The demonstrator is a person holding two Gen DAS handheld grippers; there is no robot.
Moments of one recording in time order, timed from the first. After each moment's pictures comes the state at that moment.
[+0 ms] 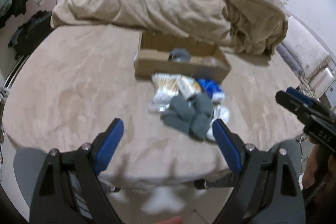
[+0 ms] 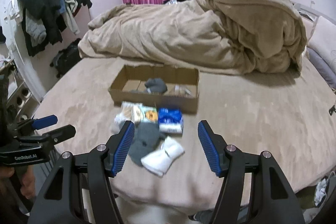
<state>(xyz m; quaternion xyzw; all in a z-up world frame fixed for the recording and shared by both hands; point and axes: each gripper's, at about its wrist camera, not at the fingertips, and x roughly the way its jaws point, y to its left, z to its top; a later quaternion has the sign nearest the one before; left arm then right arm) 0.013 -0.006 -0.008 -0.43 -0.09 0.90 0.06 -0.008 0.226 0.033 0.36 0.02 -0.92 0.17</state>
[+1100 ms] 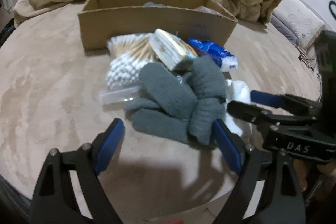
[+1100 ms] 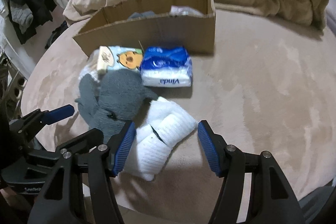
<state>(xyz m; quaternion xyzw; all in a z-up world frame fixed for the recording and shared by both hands) -0.053 0.046 -0.125 -0.46 -0.04 0.88 0.14 -0.079 0.217 -0.116 0.48 -0.02 -0.86 0.19</state>
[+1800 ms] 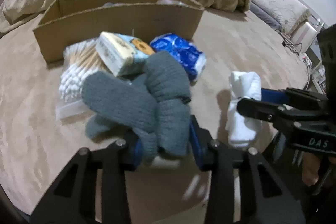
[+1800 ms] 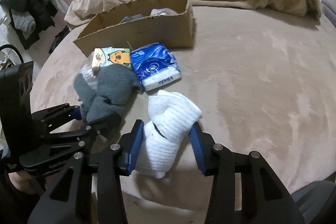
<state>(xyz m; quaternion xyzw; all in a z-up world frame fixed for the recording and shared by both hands) -0.060 0.086 -0.121 -0.46 -0.01 0.86 0.20 -0.057 0.265 -0.095 0.47 -0.03 -0.86 0.19</state>
